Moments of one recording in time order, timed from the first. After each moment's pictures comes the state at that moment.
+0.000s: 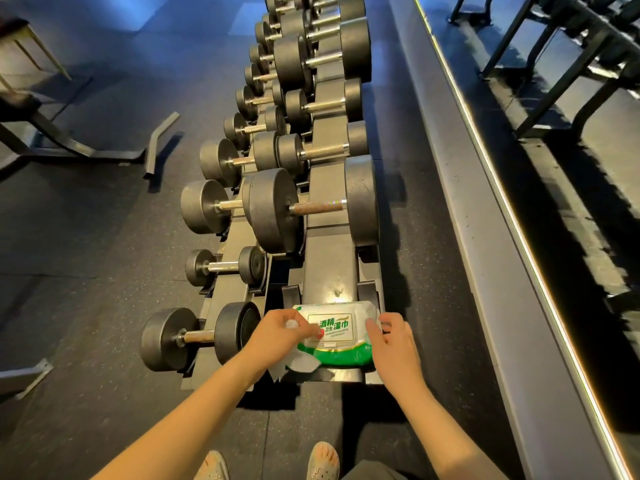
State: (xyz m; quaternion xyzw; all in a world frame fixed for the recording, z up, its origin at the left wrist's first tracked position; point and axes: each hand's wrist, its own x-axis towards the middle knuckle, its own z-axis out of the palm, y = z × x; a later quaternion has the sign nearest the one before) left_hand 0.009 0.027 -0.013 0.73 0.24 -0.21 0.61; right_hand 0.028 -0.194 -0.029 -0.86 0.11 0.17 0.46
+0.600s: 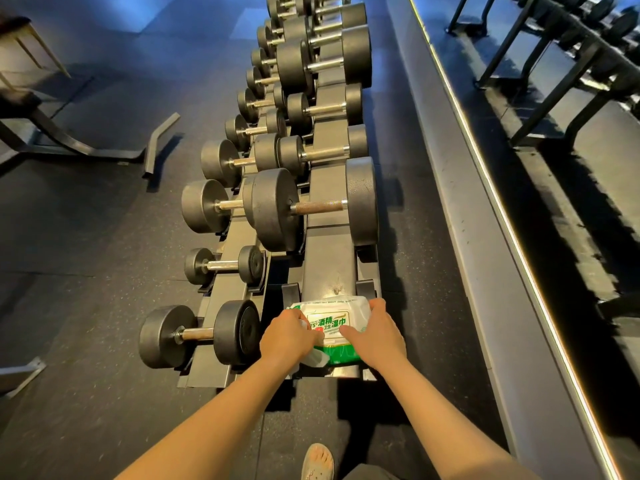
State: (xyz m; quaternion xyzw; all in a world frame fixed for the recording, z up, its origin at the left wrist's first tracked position) left_hand 0.015 -0.002 -0.030 0.86 0.28 -0.22 0.37; right_hand 0.051 -0.174 -0.030 -0.92 0.05 0.22 0.33
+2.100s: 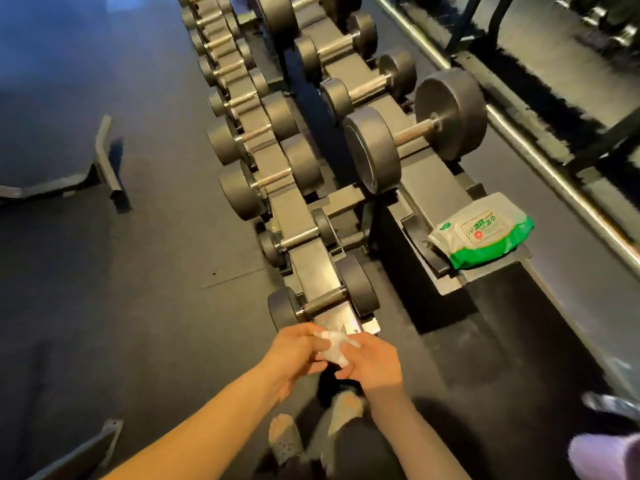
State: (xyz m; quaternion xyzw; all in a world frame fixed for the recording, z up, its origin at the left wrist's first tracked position) left_hand -0.105 0.357 -0.034 0.62 0.26 -0.40 0.62; right_hand -0.155 0.215 -0.045 -0.62 0.36 0.15 0.68
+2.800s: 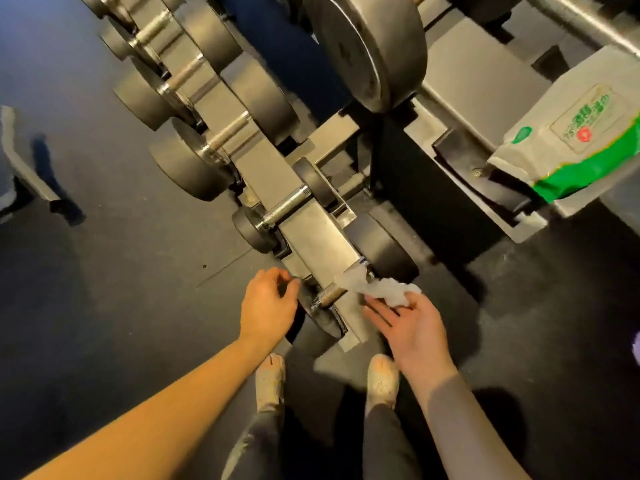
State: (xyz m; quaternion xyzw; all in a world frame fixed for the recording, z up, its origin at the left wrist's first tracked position) left_hand 0.029 0.409 -0.206 0.93 -0.01 -0.20 0.31; right_hand -0.085 0.211 -0.188 -0.21 0.53 -0.02 0.83
